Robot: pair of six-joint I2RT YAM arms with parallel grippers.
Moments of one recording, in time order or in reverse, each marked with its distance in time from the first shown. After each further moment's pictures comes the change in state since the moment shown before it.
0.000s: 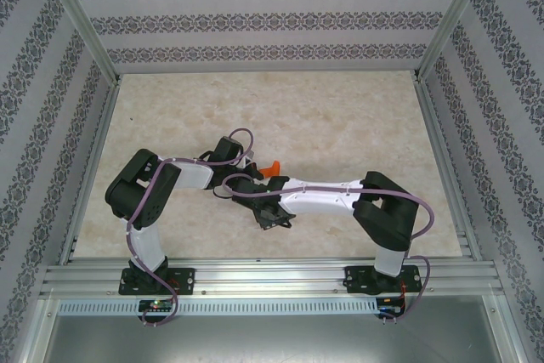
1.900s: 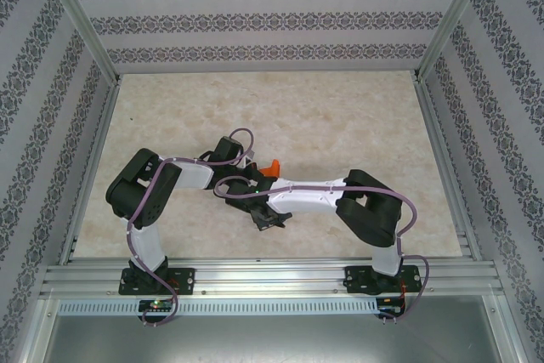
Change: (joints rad) left arm 0.000 0.008 0.000 0.013 0.012 0.000; right arm 0.016 0.106 0.082 -0.074 0.059 0.034
